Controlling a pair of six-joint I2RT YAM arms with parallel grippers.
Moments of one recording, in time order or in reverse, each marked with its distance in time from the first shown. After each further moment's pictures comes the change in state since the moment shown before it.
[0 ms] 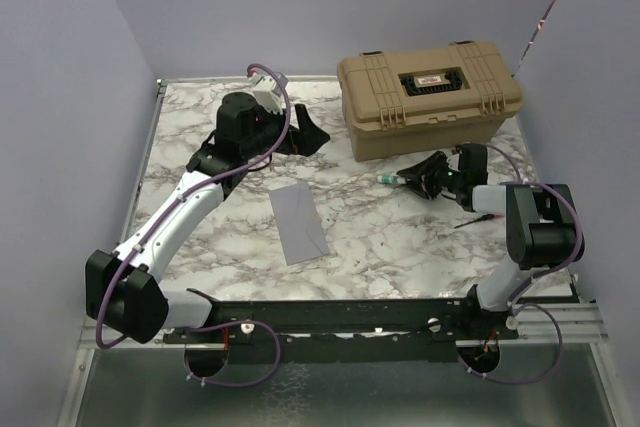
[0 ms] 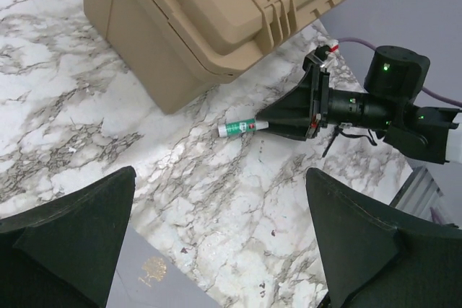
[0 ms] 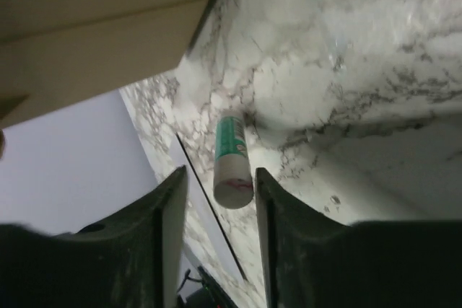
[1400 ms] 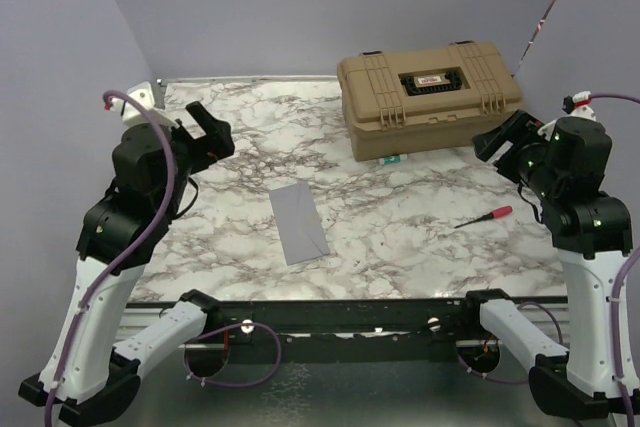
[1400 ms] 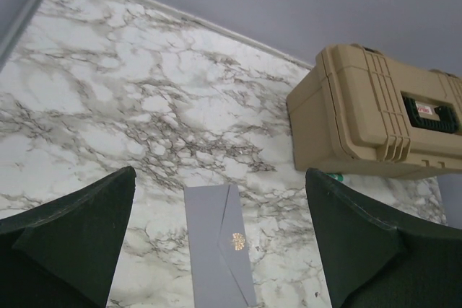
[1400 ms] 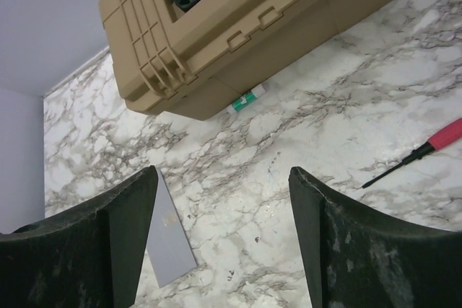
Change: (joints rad) left arm 0.004 -0.409 0.289 -0.711 -0.773 -0.122; right arm 0.055 -0.768 0.754 -1.265 0.645 -0.458
